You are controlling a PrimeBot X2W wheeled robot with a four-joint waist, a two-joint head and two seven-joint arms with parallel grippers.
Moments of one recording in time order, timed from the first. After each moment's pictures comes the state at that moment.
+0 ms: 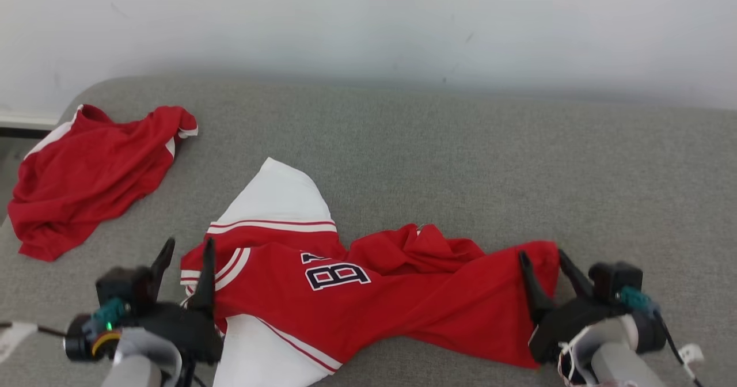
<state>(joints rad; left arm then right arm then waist) -0.40 0.23 -0.19 0.57 -0.41 -0.11 -0.19 -0.44 -0.17 0.22 0.81 0.37 0.13 -0.25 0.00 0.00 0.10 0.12</state>
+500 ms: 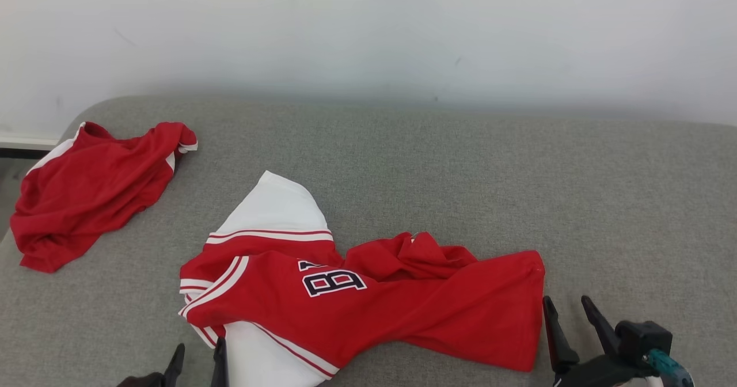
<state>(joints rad) -0.07 0.17 -0.17 0.44 -0.46 -0.03 -0.23 -0.16 -0.15 0.10 0.59 0.33 0.13 -0.26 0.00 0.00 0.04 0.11</state>
